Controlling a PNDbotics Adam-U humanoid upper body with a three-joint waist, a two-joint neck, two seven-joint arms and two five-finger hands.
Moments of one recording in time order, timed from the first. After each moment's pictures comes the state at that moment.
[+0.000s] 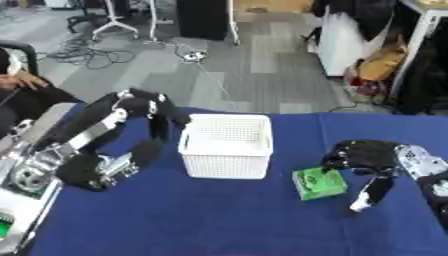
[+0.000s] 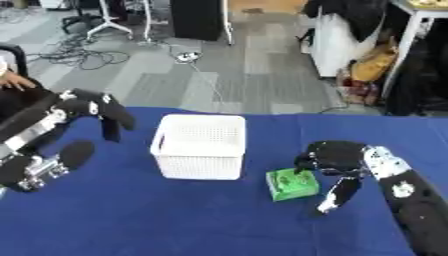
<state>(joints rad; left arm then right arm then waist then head) -0.37 0.53 -0.08 -1.94 -0.17 -0.37 -0.39 -0.94 -0.38 0.14 -0.61 1.79 -0.91 -0.18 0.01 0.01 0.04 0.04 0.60</state>
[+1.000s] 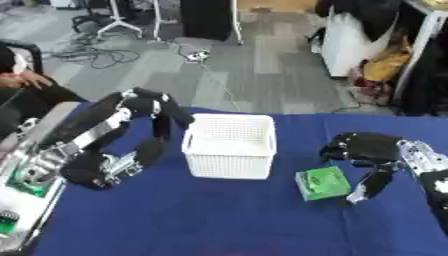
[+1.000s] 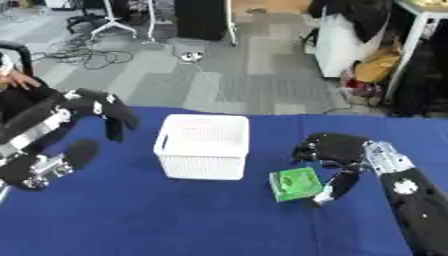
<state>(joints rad) -0.37 0.53 -0.08 -1.94 -0.17 -0.37 -0.39 -0.94 -0.34 0.06 -0.65 1.73 -0.91 -0.09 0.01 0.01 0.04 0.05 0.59</state>
